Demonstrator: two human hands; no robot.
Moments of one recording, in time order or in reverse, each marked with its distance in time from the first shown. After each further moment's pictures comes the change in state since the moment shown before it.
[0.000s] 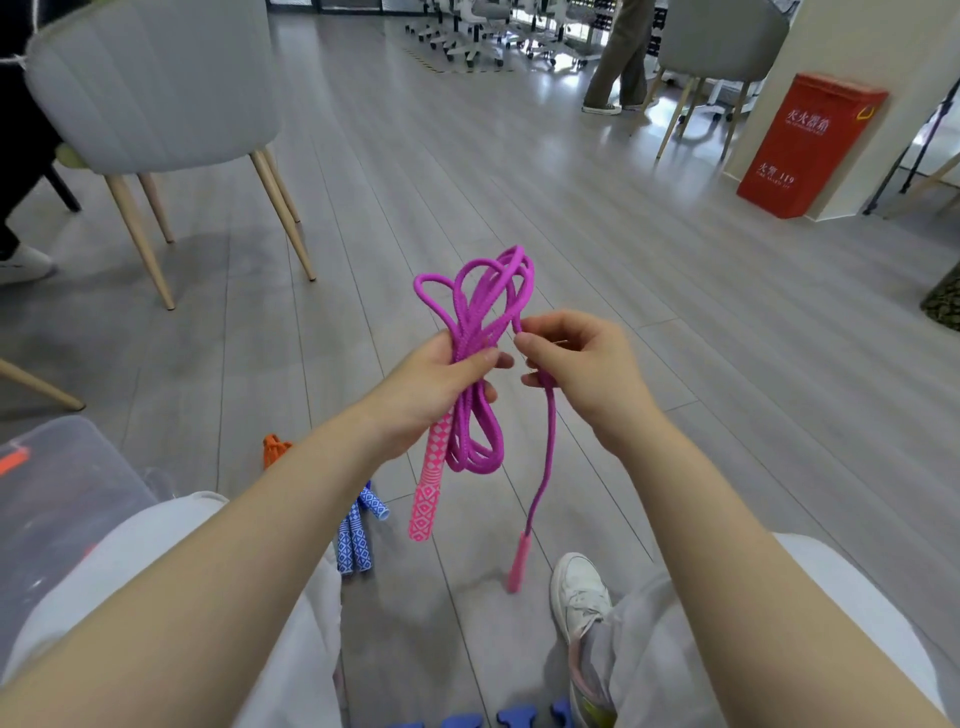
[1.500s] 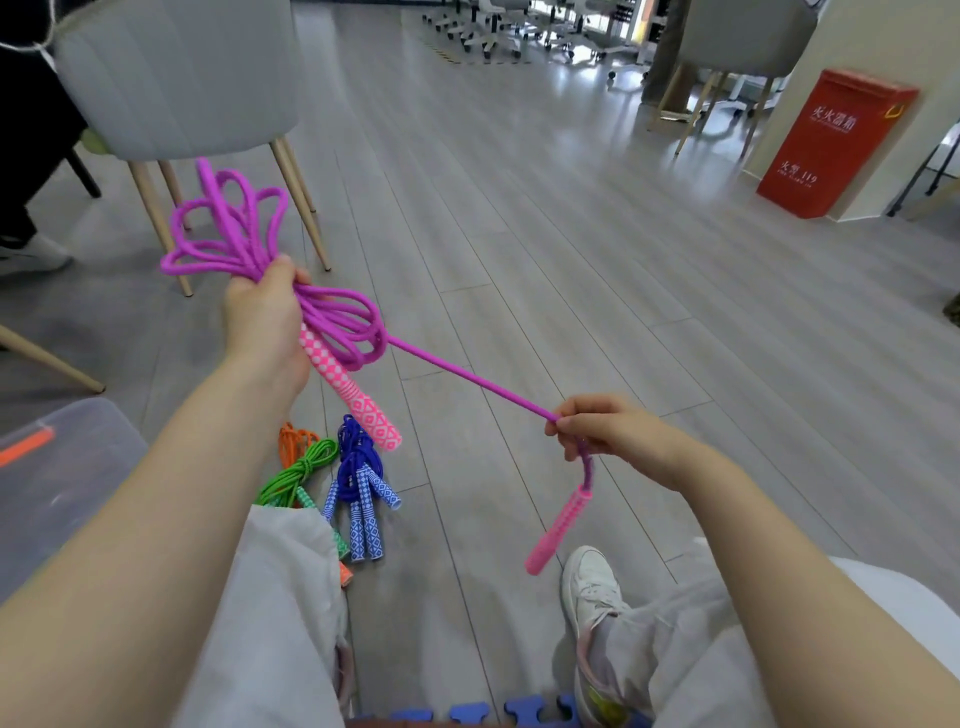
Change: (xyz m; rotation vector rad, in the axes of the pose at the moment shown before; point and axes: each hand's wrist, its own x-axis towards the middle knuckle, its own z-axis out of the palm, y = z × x) left_hand 0.004 0.014 -0.116 -0.446 0.894 0.163; right_hand -0.003 0.062 -0.035 -0.204 -0.482 0.313
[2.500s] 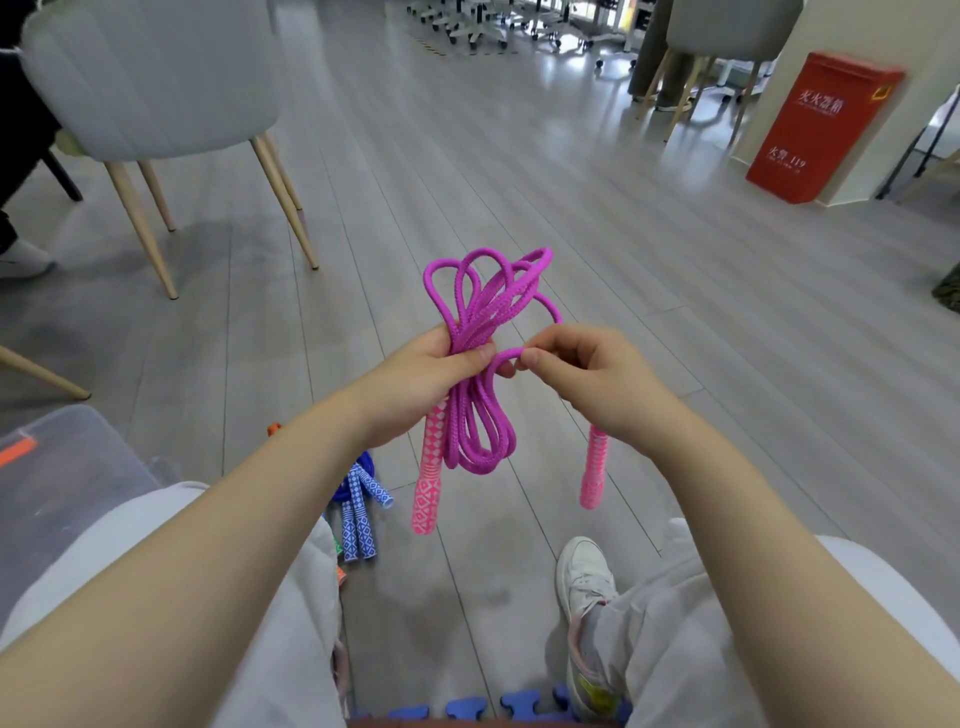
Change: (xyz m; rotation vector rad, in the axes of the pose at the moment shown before) left_hand -0.088 -0.044 0.045 0.487 -1.003 -0.159; right_hand -0.018 -0.056 0.014 -0.135 0.295 -0.351
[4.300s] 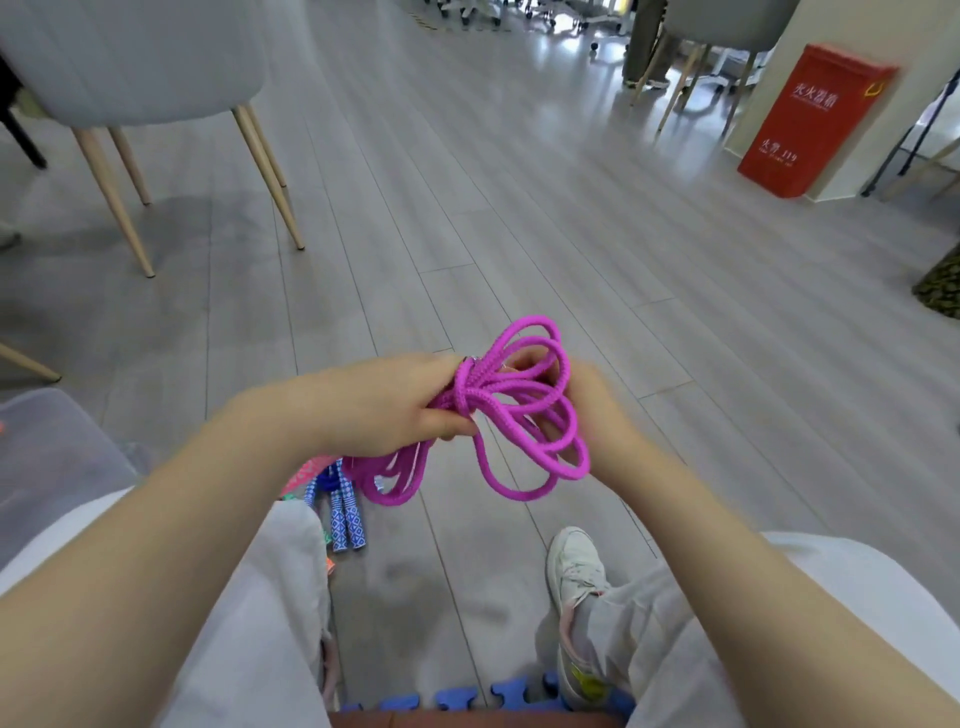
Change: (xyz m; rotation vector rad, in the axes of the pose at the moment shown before) left_hand -0.031 0.026 -0.025 0.919 -0.323 0.016; right_hand 0.004 0.034 0.036 0.253 -0.113 0.051
